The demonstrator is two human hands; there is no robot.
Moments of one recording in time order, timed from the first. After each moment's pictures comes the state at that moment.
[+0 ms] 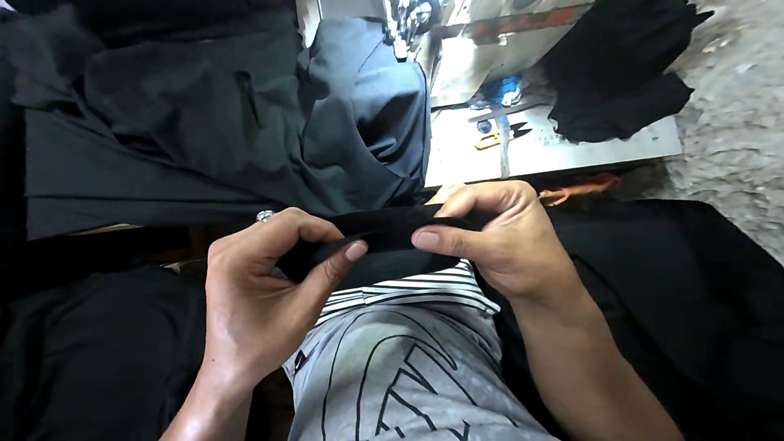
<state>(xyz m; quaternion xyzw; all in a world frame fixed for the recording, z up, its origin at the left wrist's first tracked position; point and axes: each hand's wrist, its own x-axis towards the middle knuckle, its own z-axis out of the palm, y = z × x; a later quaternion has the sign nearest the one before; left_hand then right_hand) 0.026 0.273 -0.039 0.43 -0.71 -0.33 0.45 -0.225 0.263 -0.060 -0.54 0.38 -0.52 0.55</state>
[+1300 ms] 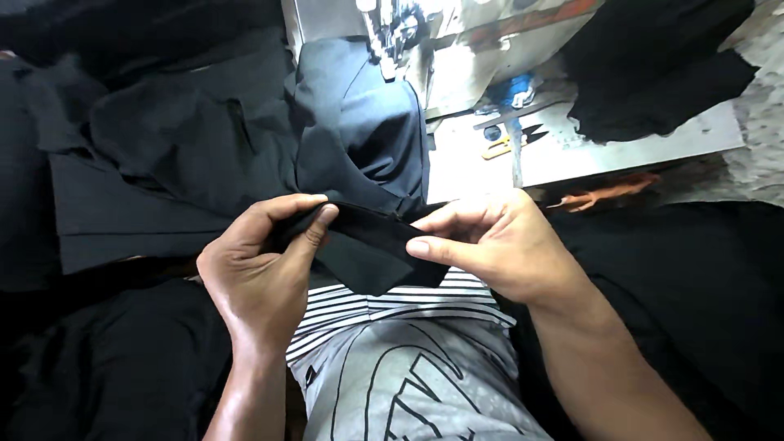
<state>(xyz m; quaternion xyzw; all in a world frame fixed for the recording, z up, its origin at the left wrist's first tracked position) -0.003 0.228 -0.055 0.50 -0.63 -0.29 0.52 -0.247 0.236 -0.069 -0.57 0.44 -0.42 0.55</state>
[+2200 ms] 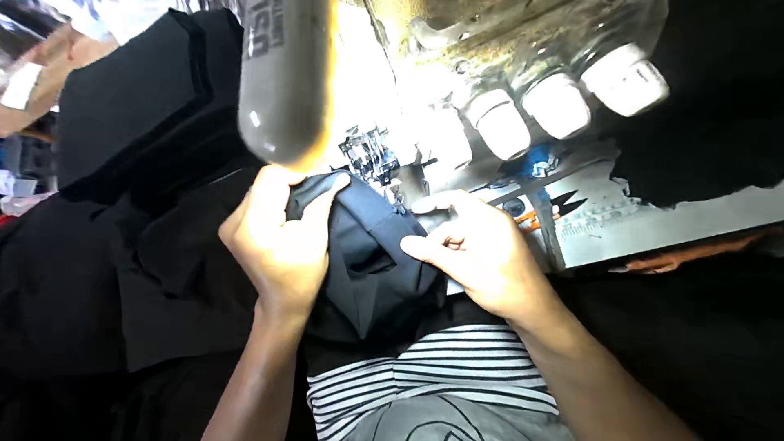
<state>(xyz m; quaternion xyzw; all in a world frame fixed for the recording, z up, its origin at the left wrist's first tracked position) -0.047 0.062 -0.050 0.45 -0.78 -0.02 0.43 -0.250 0.135 -0.108 -0.49 0.54 -0.50 0.47</state>
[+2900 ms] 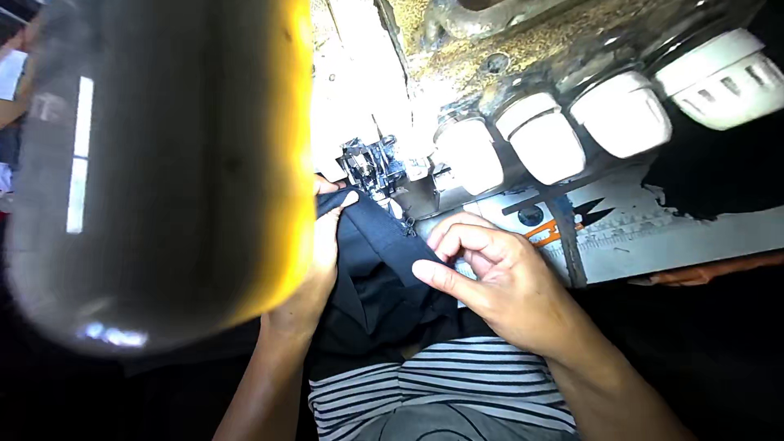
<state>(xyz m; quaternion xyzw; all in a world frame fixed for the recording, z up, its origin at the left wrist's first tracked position) -0.054 0.060 -0.071 0.43 -0.79 -0.08 0.43 -0.257 0.138 -0.121 -0.52 0.51 -0.49 0.48</state>
